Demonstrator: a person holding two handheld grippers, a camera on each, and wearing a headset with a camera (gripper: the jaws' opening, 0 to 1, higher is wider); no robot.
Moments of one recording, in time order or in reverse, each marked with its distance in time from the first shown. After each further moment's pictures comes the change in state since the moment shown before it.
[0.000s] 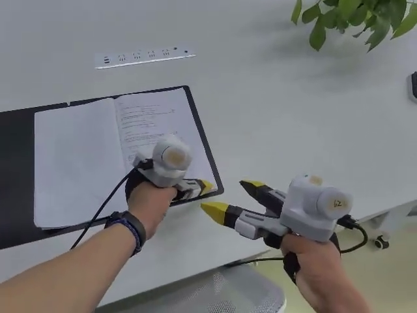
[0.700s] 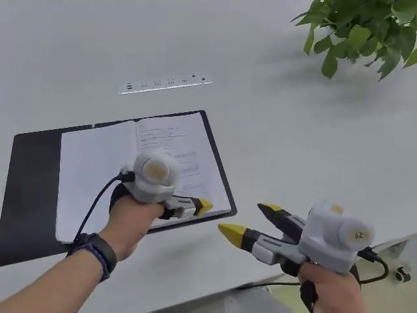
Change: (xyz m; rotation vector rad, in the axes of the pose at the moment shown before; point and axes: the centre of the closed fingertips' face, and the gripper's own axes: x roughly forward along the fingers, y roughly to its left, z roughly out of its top) left arm -0.050 -0.003 0.025 -0.048 -0.084 -0.125; right arm -0.013 0.002 0.001 -0.011 -0.028 -0.015
